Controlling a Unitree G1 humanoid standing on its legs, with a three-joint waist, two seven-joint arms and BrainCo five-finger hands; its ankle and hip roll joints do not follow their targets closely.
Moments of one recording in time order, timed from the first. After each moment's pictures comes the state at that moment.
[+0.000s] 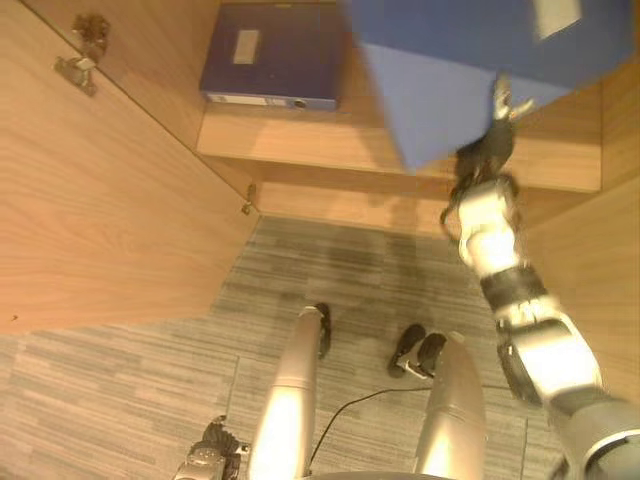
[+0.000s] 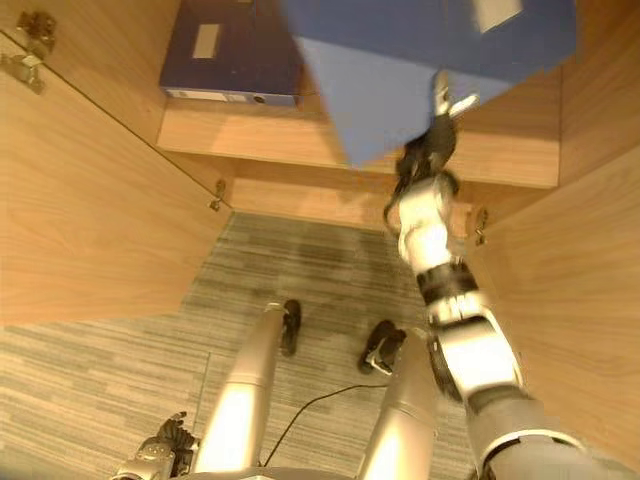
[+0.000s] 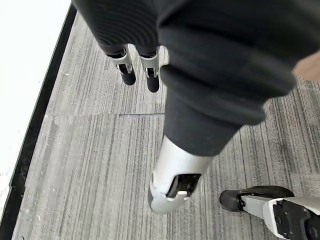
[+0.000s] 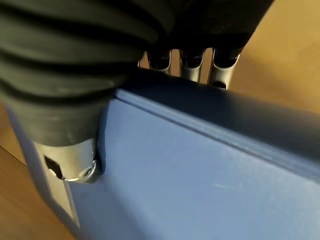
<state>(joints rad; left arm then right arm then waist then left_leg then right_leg) -0.04 0.27 -0.28 1.13 -0.19 0.04 0.22 -1.13 -0.38 0.08 0.85 1.32 -0.34 -0.26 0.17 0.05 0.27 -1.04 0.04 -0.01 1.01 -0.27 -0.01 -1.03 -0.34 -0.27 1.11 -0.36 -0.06</state>
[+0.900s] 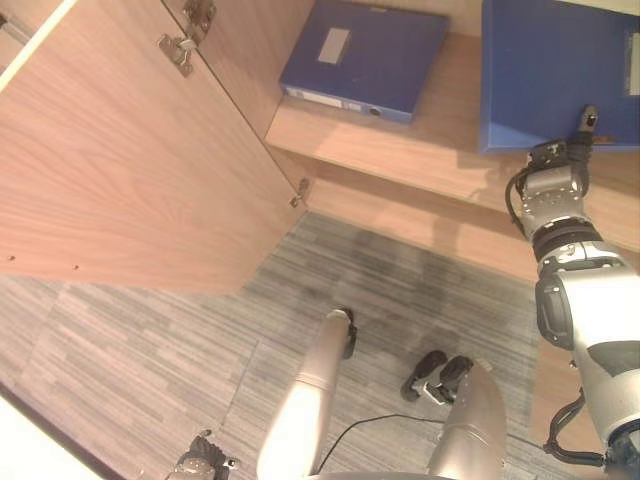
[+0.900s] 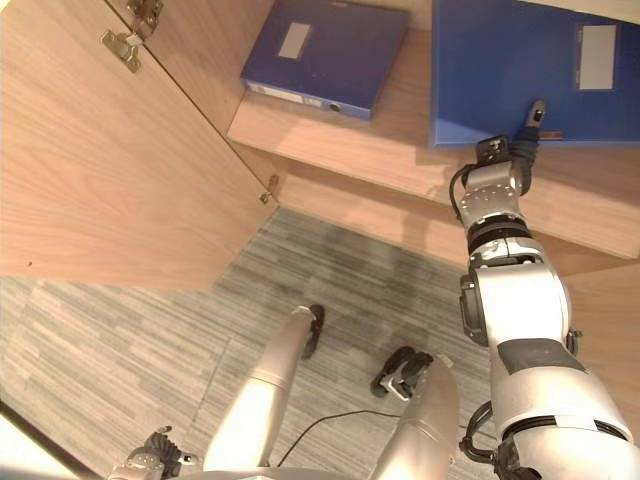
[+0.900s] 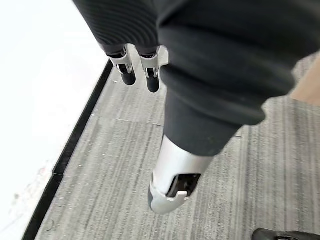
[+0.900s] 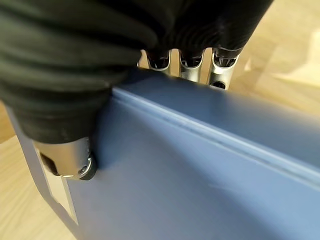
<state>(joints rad) -0.04 0.30 -0.32 1.21 -0.23 0.04 0.23 -1.25 -0.56 0.07 1.30 1.46 -0.26 -0.33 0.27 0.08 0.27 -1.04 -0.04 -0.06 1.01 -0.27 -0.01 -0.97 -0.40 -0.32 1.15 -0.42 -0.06</state>
